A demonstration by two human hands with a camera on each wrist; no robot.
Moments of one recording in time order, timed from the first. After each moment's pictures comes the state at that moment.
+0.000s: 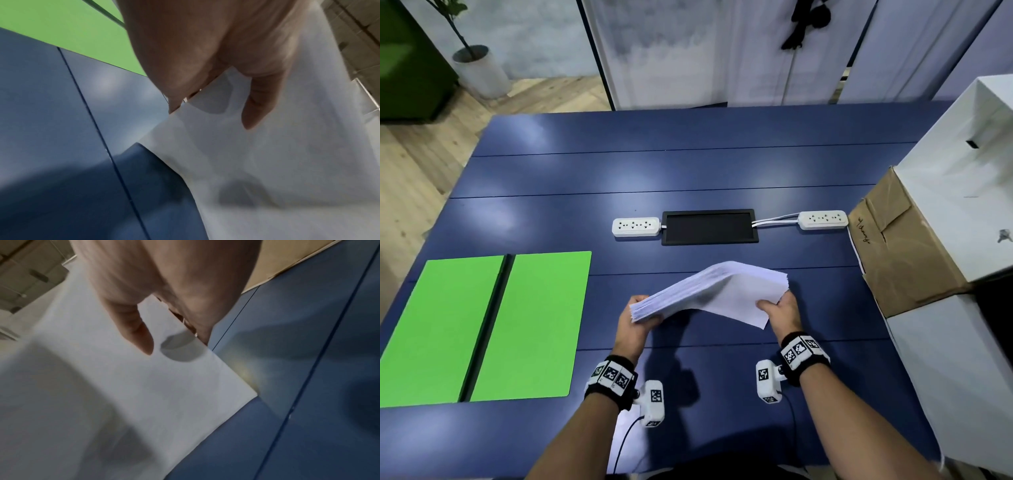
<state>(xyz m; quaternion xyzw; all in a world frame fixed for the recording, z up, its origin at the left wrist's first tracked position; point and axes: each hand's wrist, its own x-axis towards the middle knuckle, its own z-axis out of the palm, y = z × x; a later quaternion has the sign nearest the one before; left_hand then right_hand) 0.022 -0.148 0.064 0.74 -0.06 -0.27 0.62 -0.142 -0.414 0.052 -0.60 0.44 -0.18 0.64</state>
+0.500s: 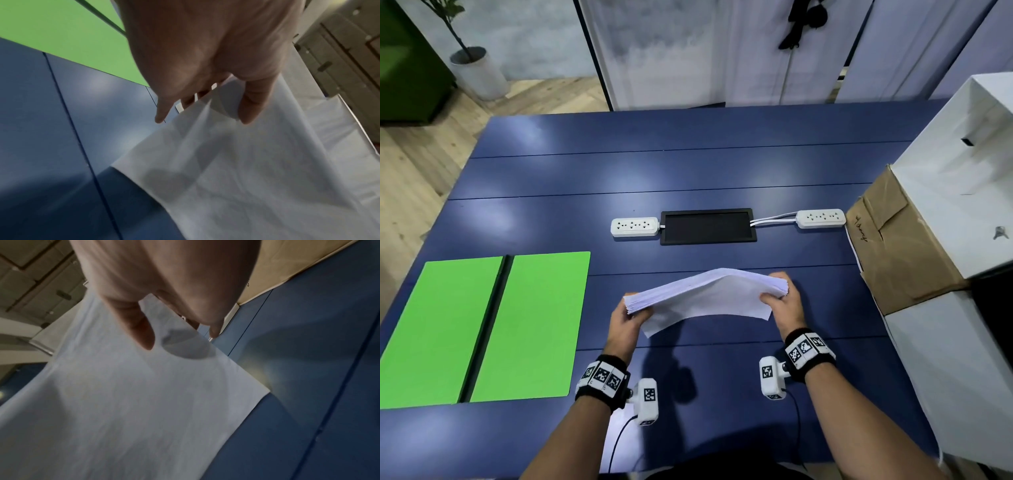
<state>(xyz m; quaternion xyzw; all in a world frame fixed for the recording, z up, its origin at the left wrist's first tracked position) 0.026 -0.141 0.074 0.69 -0.08 -0.25 0.67 -0.145 -0.418 0.076 -0.62 0.37 -0.22 0.66</state>
